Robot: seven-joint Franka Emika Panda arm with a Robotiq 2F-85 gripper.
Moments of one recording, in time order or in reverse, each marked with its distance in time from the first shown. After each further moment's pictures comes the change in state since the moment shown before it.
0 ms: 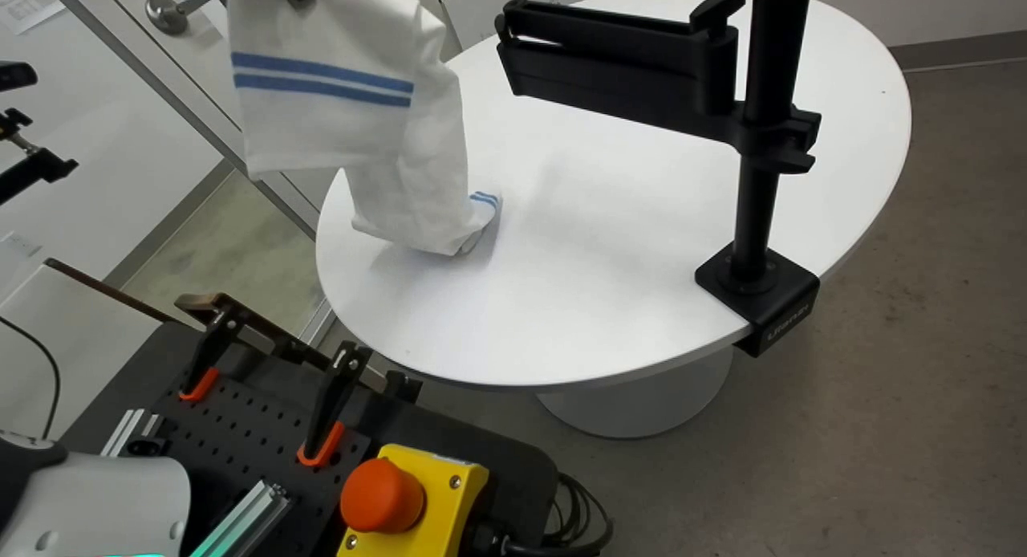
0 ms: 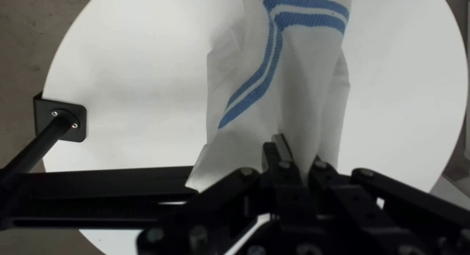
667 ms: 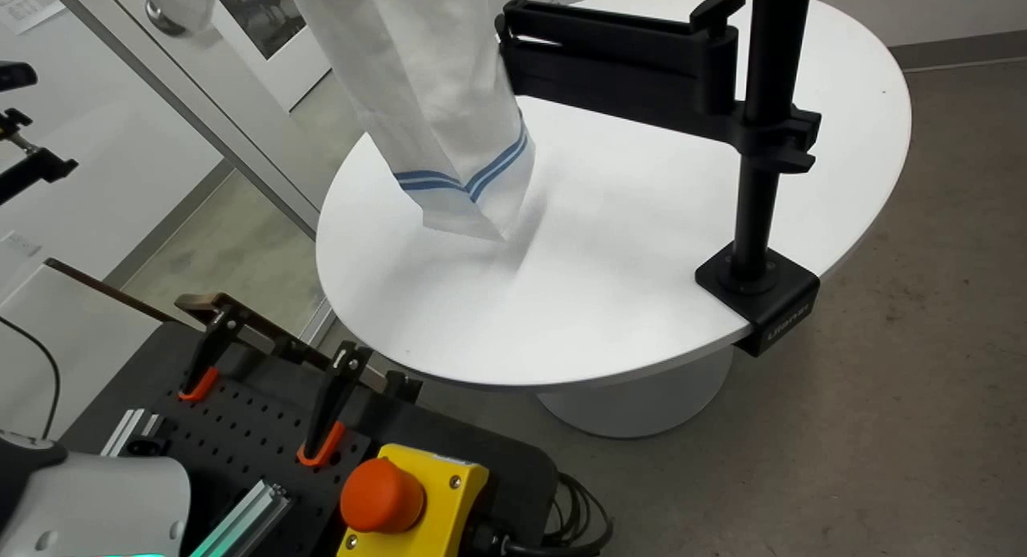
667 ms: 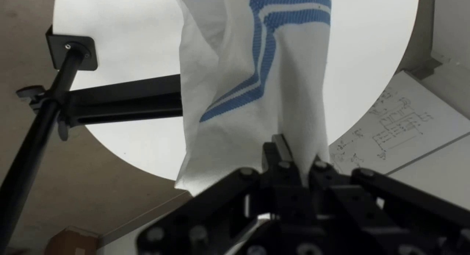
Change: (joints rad) arm -0.100 -0.274 0.000 0.078 0.039 -0.104 0.004
